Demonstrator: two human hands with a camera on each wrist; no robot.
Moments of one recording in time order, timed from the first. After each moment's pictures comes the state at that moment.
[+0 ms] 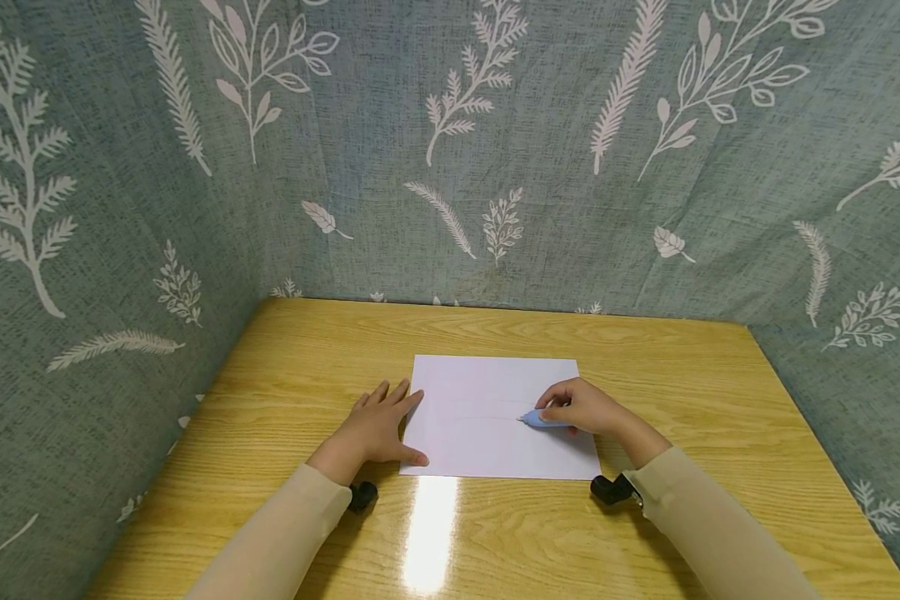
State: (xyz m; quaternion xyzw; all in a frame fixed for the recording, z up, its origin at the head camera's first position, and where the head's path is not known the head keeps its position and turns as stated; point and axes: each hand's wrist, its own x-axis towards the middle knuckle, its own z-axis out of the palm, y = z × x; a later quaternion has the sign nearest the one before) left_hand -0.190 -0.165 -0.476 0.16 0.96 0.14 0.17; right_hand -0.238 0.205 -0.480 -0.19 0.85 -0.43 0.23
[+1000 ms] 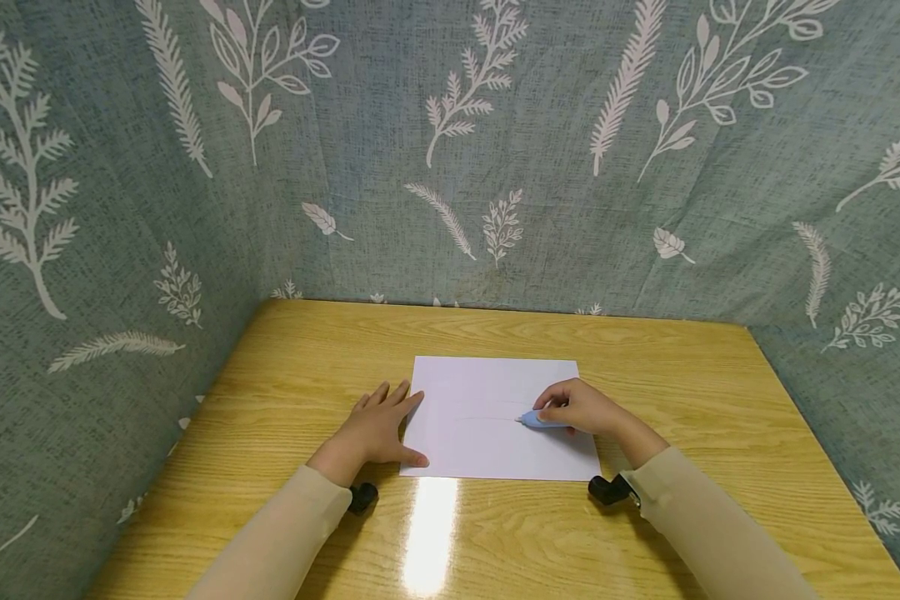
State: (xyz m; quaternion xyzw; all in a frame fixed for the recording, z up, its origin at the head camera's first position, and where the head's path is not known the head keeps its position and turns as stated) left_hand -0.191 -0.165 -0.477 0.16 0.96 0.14 0.17; right_hand -0.242 0.205 -0.481 -0.20 0.85 -0.43 0.23
